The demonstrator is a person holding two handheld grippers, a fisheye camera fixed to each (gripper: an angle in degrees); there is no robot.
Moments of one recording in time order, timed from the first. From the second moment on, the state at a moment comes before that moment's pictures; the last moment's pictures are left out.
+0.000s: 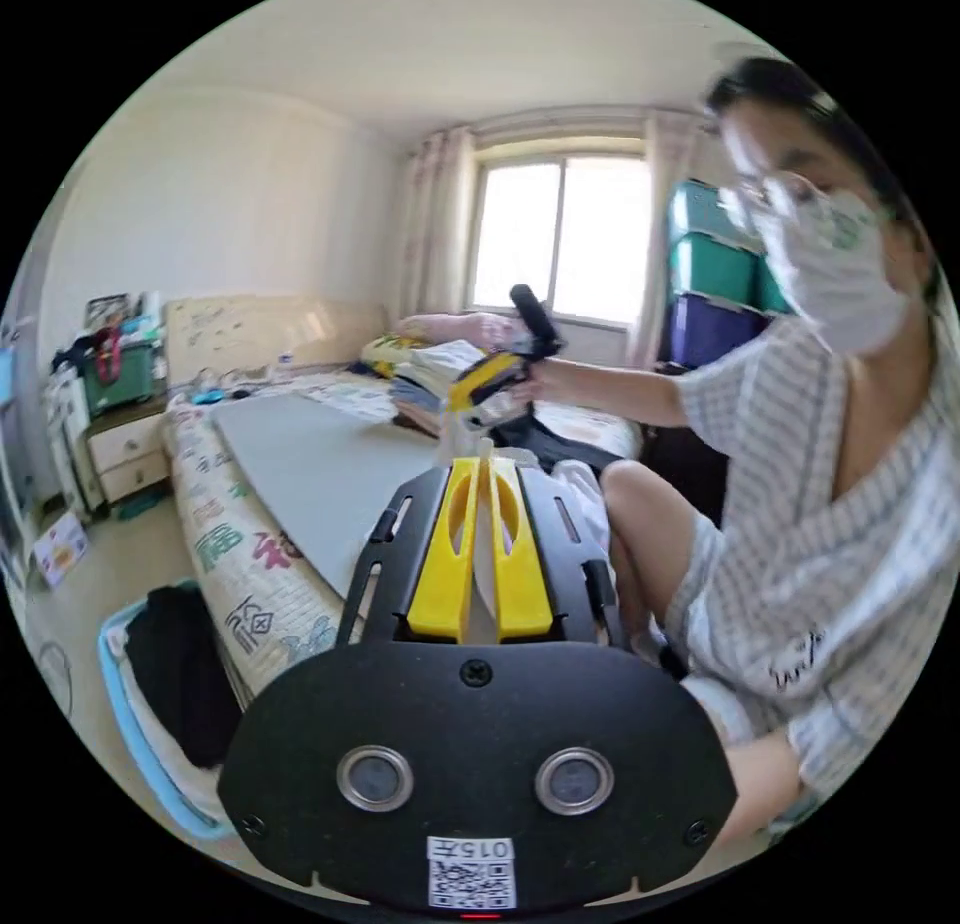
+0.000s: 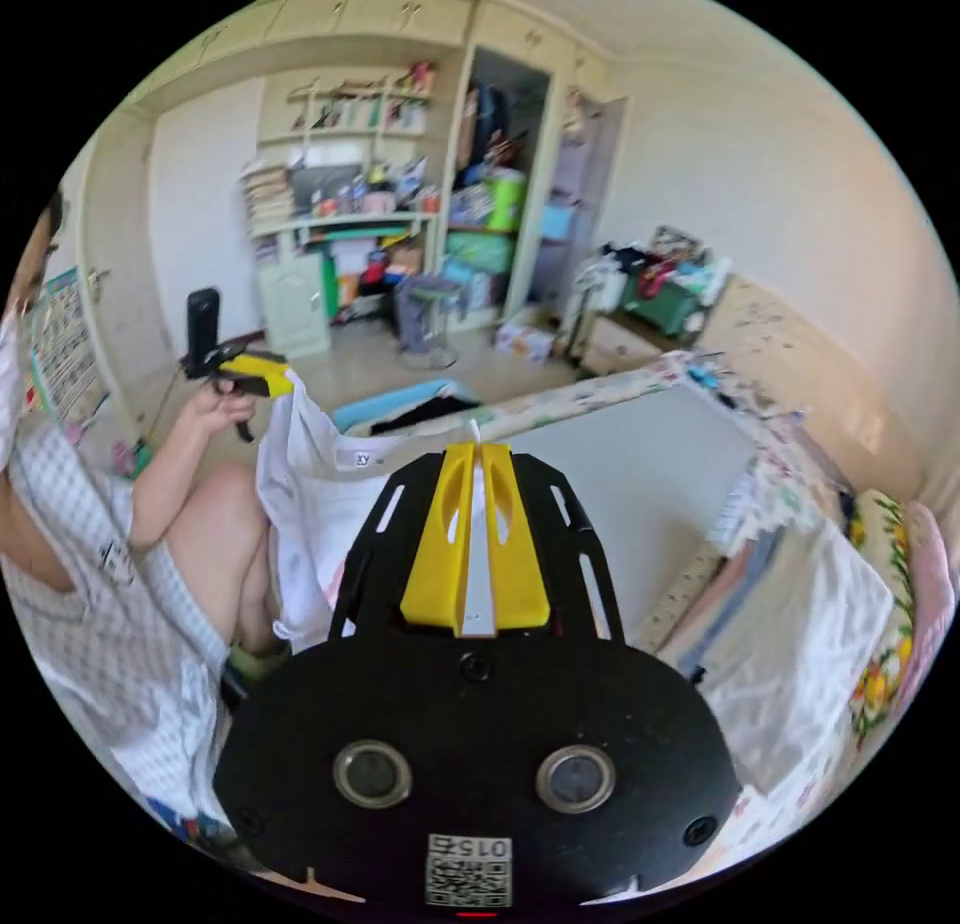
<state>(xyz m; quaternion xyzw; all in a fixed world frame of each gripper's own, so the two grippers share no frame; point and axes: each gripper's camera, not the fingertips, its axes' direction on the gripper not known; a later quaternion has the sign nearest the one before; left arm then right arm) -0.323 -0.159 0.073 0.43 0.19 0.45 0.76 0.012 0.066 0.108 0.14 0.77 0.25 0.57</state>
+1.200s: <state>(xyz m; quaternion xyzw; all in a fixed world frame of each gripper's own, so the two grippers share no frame) -0.087 0.160 -0.246 0.76 -0.16 0.40 0.50 -0.633 -0.005 0.382 0.19 0.96 0.06 0.21</state>
